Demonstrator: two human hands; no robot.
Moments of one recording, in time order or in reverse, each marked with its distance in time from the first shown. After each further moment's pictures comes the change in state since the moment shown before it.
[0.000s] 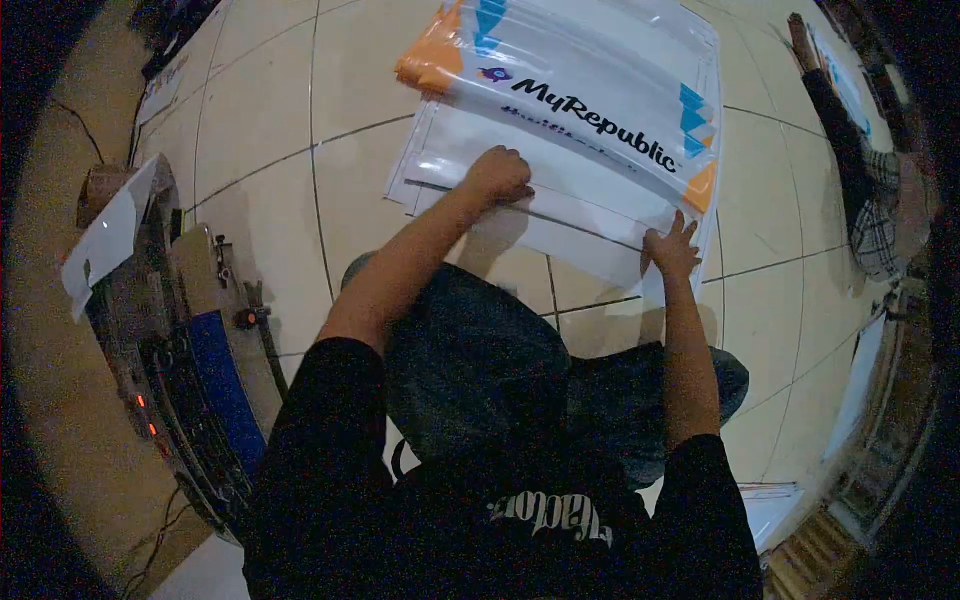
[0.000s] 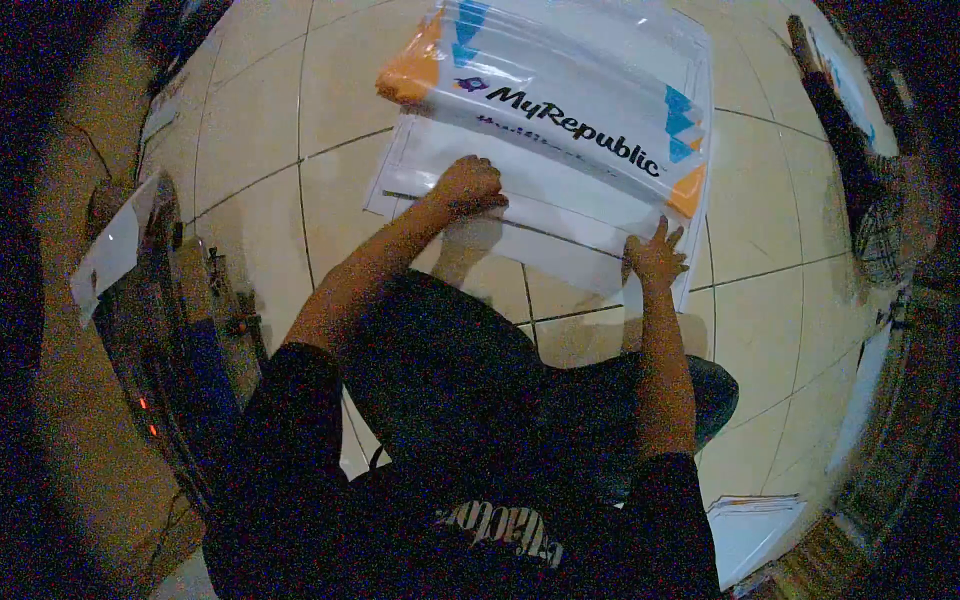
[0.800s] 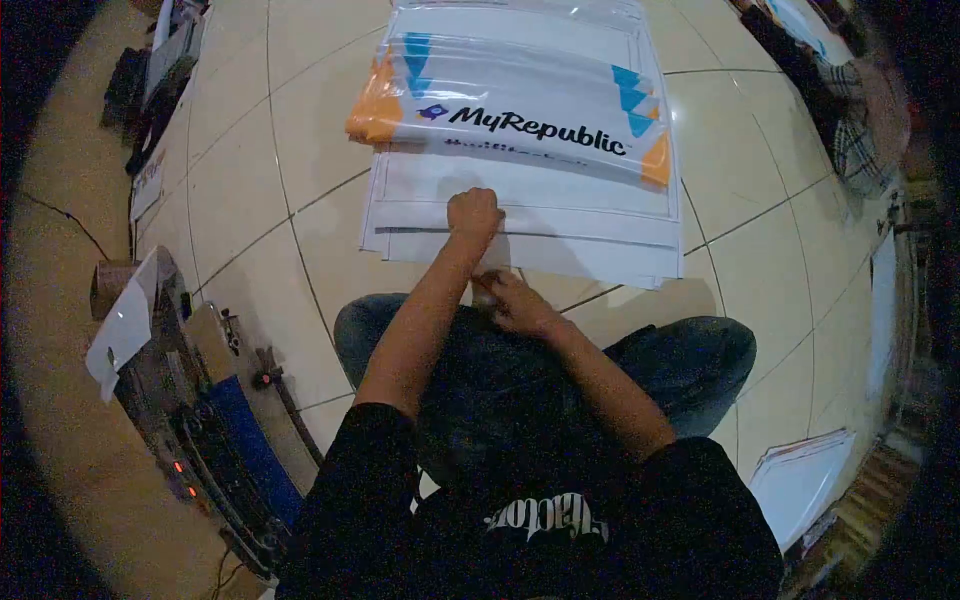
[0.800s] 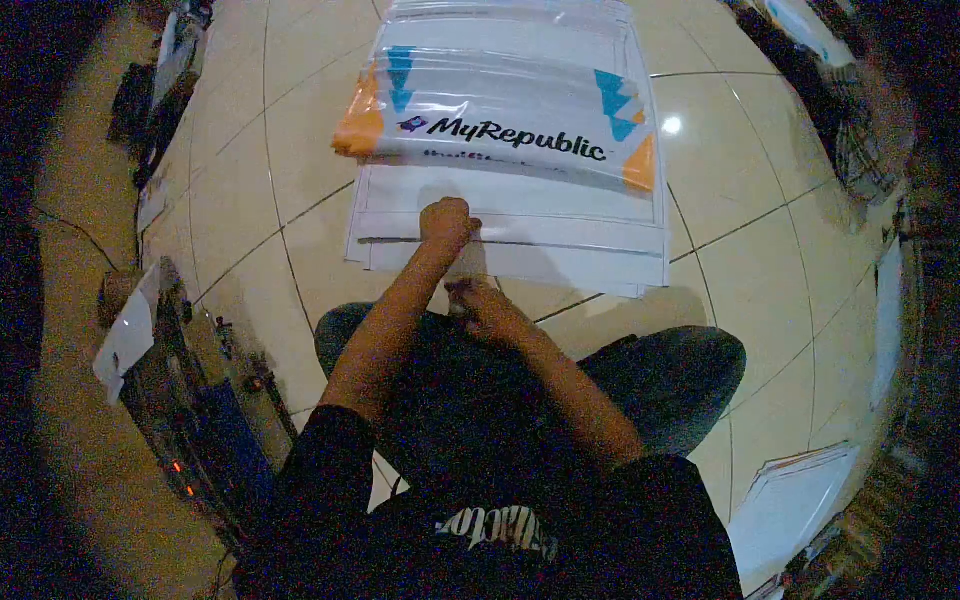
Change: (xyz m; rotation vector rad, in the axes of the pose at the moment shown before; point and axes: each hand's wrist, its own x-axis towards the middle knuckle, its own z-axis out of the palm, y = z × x) left_hand 0.016 0.068 -0.015 -0.066 0.003 -0.567; right_hand -0.160 -0.114 0.047 0.688 -0.205 -1.095
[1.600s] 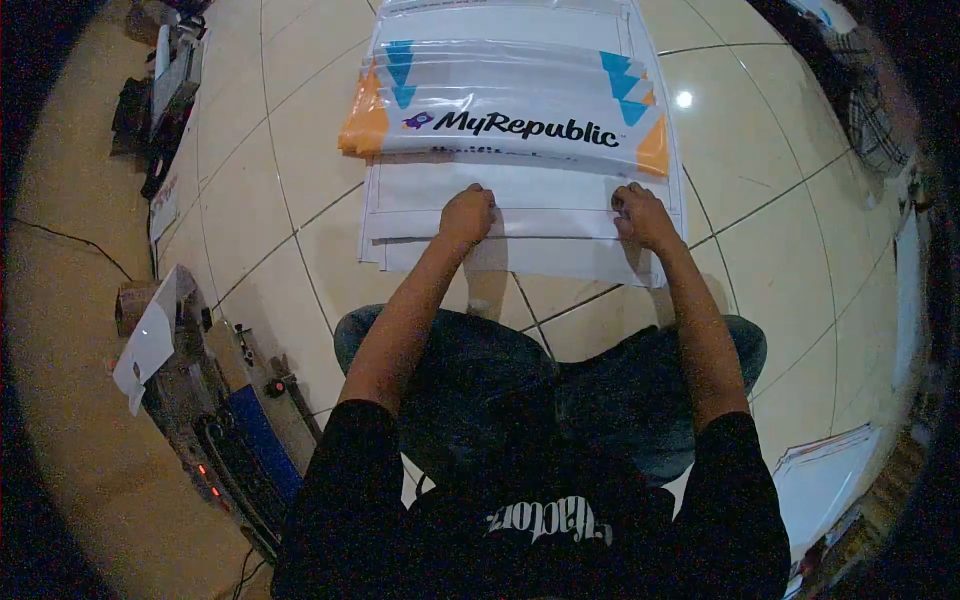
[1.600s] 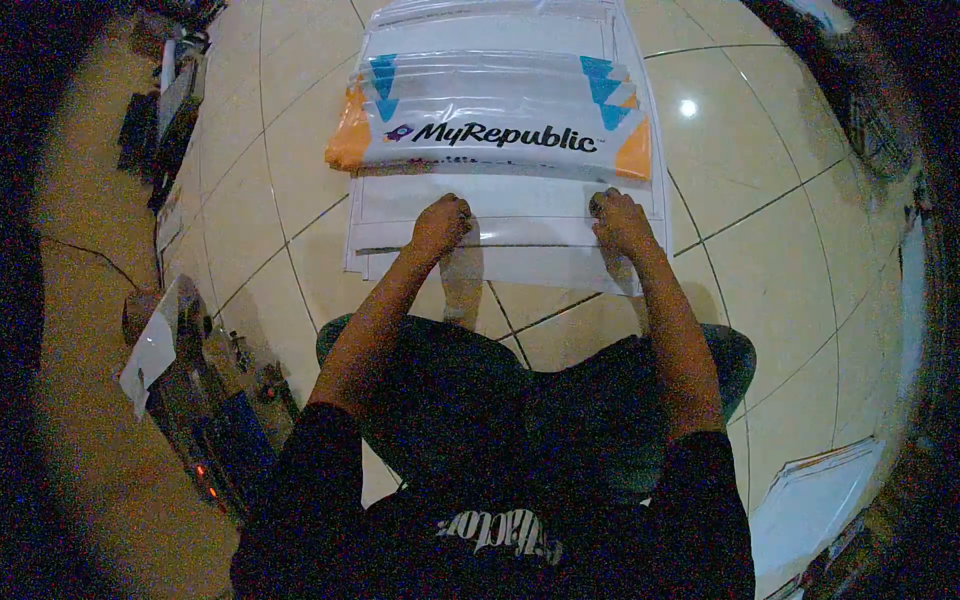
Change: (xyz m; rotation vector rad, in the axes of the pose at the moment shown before) left_hand 0.023 -0.010 0.023 -0.097 -0.040 0.220; right_hand -0.027 0.142 -0.198 -0.506 -0.044 0.467
